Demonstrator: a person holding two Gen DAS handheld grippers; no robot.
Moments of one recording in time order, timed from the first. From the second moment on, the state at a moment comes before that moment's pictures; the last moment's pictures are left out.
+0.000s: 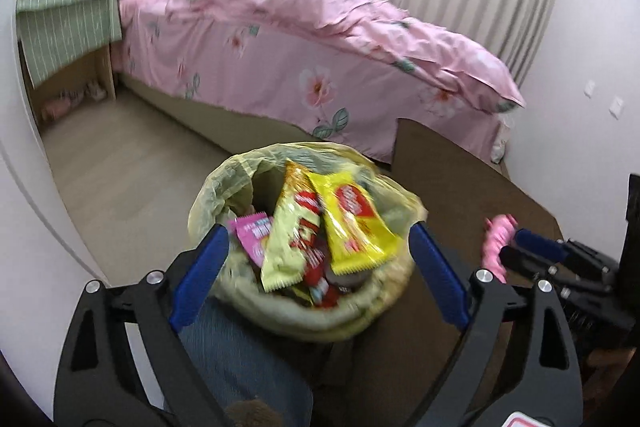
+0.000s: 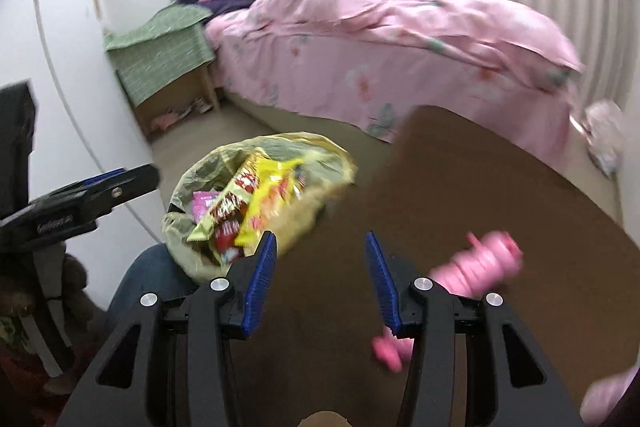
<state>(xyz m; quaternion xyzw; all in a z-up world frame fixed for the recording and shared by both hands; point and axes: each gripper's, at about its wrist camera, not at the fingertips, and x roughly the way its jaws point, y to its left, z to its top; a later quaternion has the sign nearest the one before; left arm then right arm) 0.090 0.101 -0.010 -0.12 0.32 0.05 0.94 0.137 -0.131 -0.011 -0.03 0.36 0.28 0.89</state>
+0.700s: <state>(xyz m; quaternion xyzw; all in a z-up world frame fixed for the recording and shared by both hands) -0.018 0.024 0.022 -0.04 0.30 0.10 0.95 -0.009 -0.205 0.017 0.02 0.28 0.23 0.93</state>
